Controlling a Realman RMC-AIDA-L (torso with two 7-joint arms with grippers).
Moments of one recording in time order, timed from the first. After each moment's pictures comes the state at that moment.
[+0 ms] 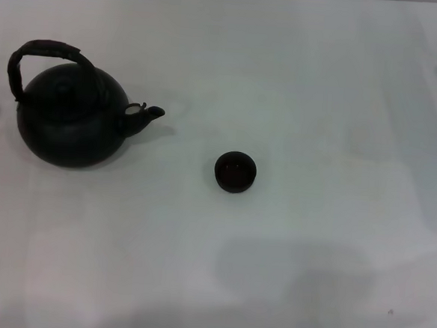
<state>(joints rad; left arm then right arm) -0.26 -2.08 2.77 0.12 -1.45 1.24 -0.29 0.53 2.03 -0.50 -0.03 2.20 1.01 -2.86</state>
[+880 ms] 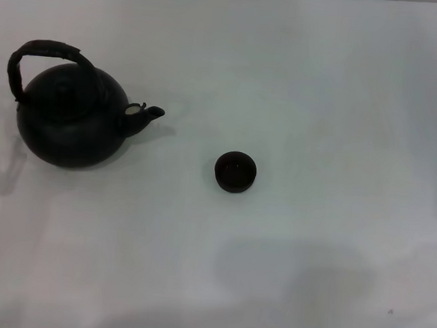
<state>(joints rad) -0.10 -2.08 2.78 0.12 -1.17 1.45 -0.21 0.54 2.02 -0.37 -0.04 2.22 0.87 -2.81</state>
